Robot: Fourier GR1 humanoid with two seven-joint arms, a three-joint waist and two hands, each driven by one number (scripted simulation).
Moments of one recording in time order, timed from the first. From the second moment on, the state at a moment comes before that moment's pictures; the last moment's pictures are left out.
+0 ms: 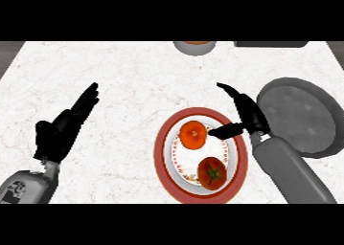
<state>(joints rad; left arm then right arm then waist) -0.19 0.40 -0.24 -1.55 0.16 0.09 0.15 -0.50 -0.27 0.39 -1.07 0.26 -0.19 0.20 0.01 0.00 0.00</state>
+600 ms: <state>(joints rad) -0.17 0.40 -0.24 -1.58 0.15 0.08 0.17 -0.80 -0.29 0.53 -1.06 0.28 0.34 0.68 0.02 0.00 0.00</state>
